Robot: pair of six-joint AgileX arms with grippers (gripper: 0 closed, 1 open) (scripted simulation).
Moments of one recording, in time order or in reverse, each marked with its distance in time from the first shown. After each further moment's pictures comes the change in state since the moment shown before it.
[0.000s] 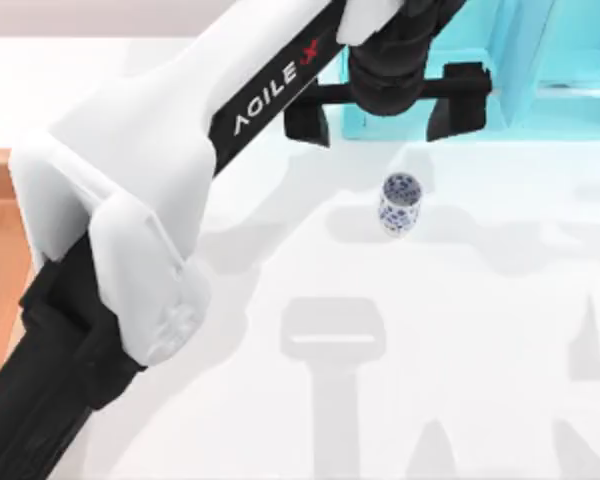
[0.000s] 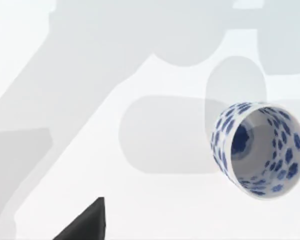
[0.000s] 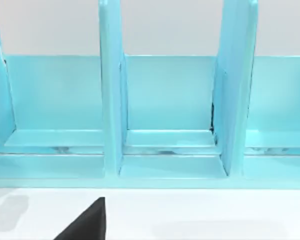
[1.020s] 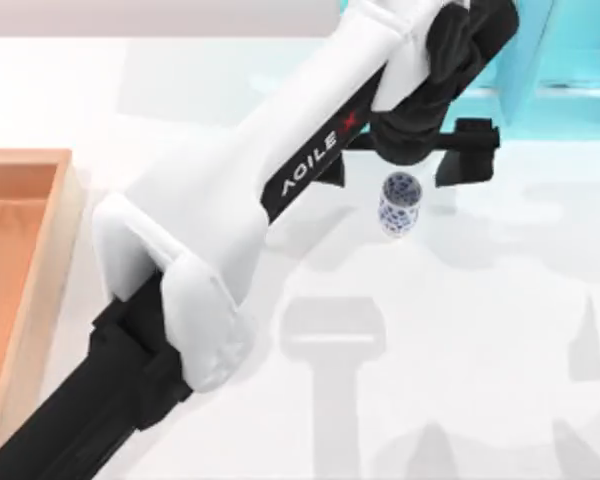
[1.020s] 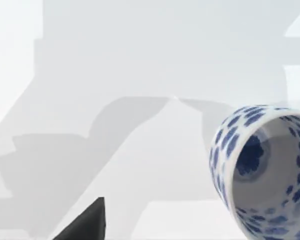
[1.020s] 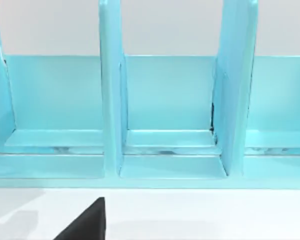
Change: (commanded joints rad) left arm -0.018 0.267 0.283 -0.068 -0.017 0.005; right arm 0.000 0.000 0.000 0.000 0.000 0.000
